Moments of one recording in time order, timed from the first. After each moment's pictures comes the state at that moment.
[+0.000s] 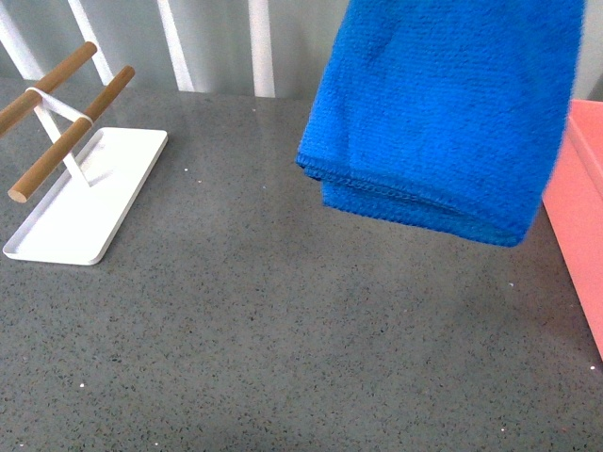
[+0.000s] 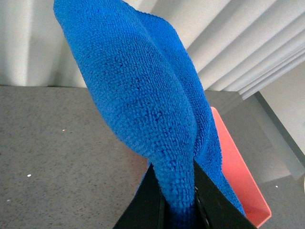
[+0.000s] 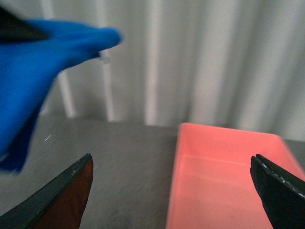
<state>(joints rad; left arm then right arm) -0.52 1.77 1.28 0.24 0.21 -0.47 -0.03 0.03 0.03 -0.01 -0.11 -0.05</state>
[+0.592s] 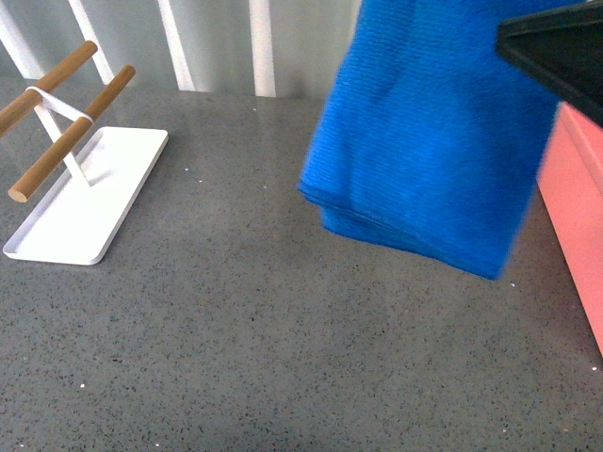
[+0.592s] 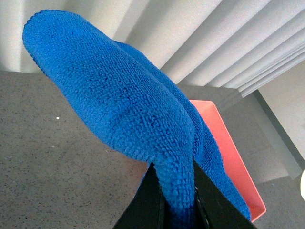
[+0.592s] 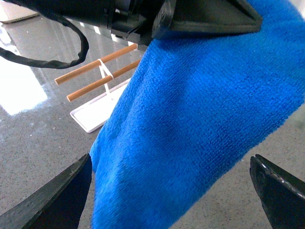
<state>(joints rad) -0.56 1.75 1.23 0.25 0.16 -0.51 0.22 1.20 0.43 0.52 -0.52 -0.07</state>
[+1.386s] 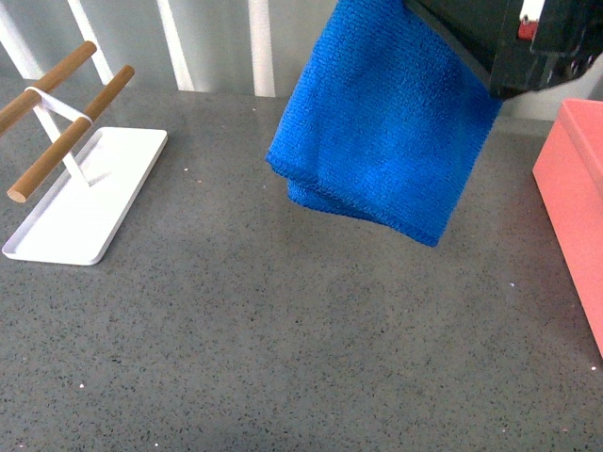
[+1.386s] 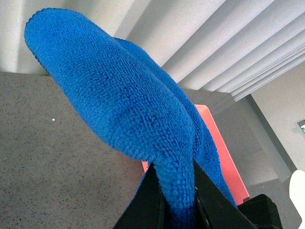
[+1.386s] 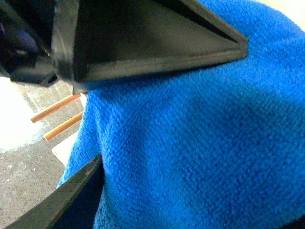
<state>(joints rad) -0.55 1.73 1.23 0.25 0.19 -0.54 0.28 1.48 0.56 0.78 -0.40 0.05</state>
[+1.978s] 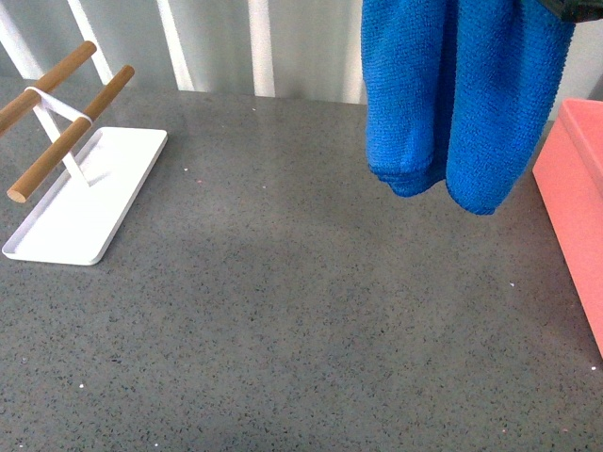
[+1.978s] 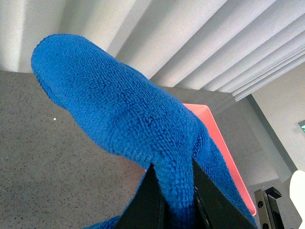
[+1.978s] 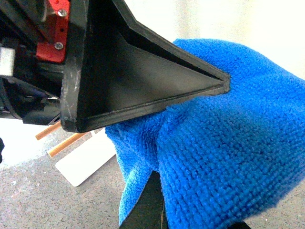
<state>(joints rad) -0.54 1.73 1.24 0.24 0.19 -0.54 0.27 1.46 0.58 0.79 -0.40 0.10</state>
